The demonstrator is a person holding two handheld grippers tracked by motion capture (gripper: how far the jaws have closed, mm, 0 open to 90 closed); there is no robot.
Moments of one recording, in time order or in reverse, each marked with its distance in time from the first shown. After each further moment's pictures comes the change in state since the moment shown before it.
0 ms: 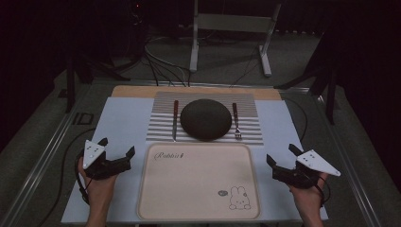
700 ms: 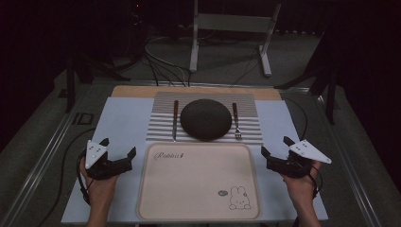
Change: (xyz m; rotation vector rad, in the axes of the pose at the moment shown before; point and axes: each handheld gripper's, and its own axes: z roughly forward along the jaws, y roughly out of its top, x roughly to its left) left arm -0.002 -0.001 0.002 0.014 0.003 0.015; right arm 0.001 0.014 0.025 0.022 -0.006 0.014
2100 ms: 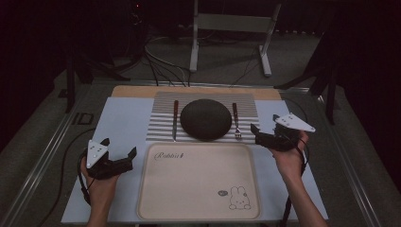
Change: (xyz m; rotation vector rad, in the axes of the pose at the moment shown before) left arm 0.000 0.000 0.002 0.007 0.002 0.002; right arm 0.003 0.054 0.051 0.022 0.004 -0.019
